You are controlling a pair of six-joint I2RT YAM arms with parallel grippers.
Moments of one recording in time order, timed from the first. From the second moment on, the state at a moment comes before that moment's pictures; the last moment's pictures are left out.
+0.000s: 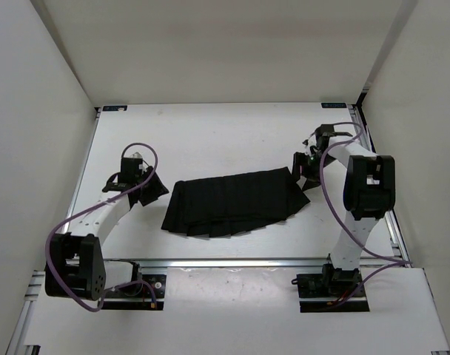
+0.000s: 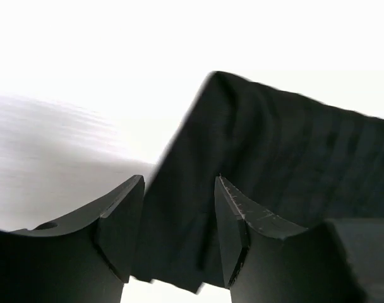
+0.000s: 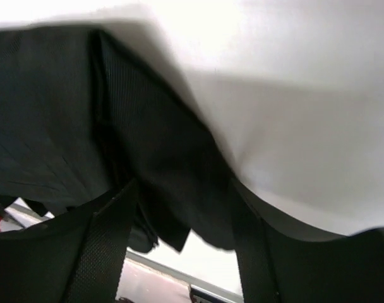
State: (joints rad) left arm -0.10 1.24 0.70 -0.35 0.10 -0.62; right arm 0.04 1.93 1.35 -0.87 -0.36 0.11
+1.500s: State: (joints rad) left arm -0.32 1.22 0.45 -0.14 0.11 -0.73; right arm -0.03 1.92 1.15 -0.69 -0.76 0.15
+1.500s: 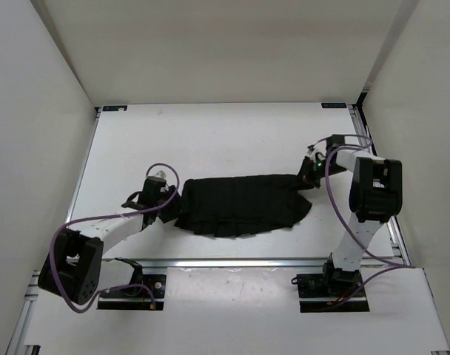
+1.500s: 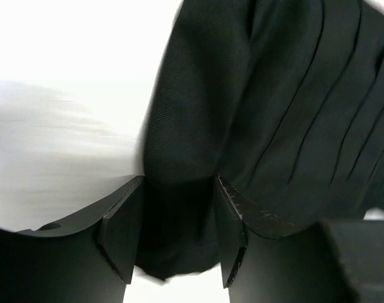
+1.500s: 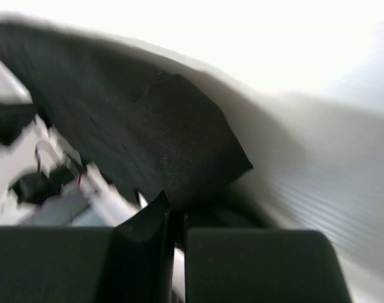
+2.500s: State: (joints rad) left arm -0.53 1.56 0.64 0.13 0.21 -0.81; right arm 0.42 2.14 1.71 -0.70 -0.97 0.38
